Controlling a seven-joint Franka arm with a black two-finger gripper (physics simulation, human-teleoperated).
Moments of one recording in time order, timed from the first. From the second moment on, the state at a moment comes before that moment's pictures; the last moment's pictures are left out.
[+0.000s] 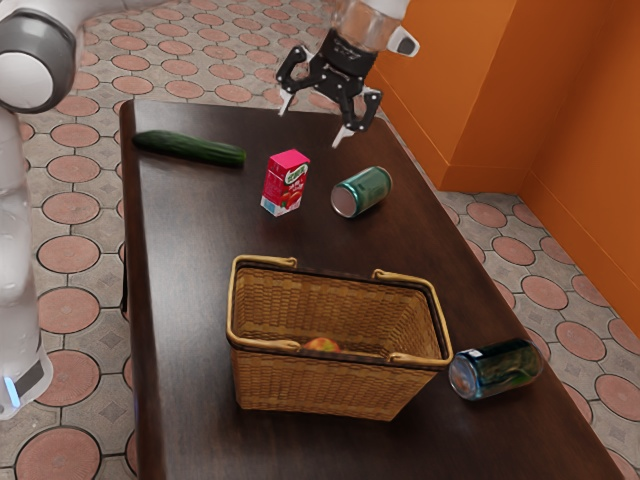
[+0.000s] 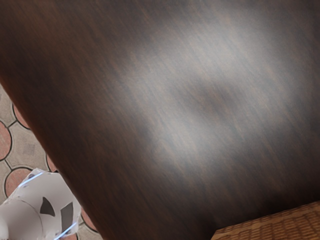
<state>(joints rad) 0.05 -0.02 -0.13 -1.29 0.00 1.05 -1.07</state>
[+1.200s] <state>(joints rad) -0.08 -0.17 -0.33 -1.62 -0.09 1.52 -2.20</state>
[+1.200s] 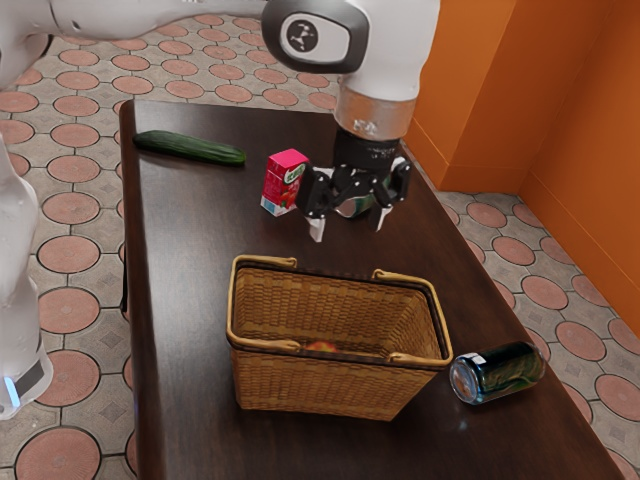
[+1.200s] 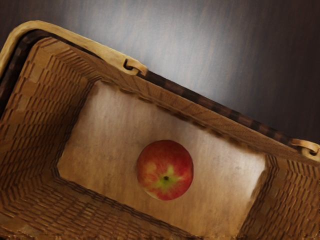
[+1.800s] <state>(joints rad) -0.08 -0.20 -0.39 -1.82 -0.12 1.62 -2.01</state>
